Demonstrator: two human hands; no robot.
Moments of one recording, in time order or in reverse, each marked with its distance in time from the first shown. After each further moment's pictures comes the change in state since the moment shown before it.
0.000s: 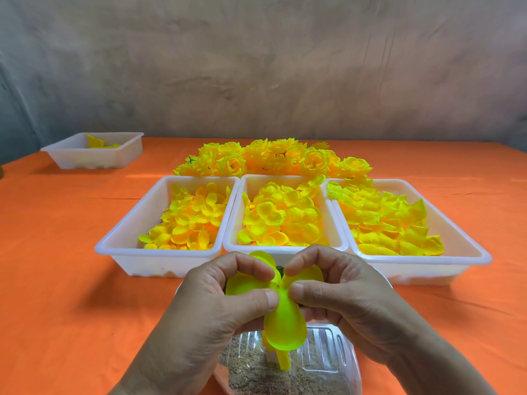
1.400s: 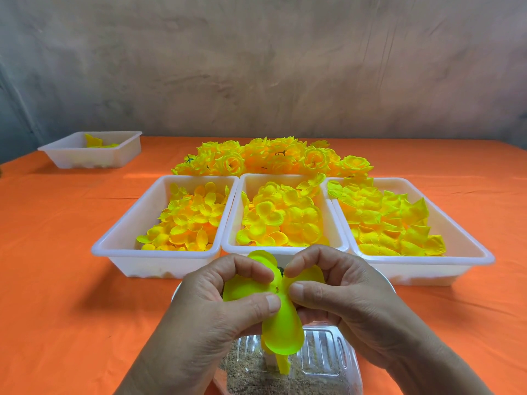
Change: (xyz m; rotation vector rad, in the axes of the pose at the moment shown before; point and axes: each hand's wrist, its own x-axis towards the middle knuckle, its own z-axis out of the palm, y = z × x) left_hand 0.001 -0.001 0.004 -0.003 0.001 0.020; right_hand 0.002 0.002 -0.001 -0.042 0.027 -0.028
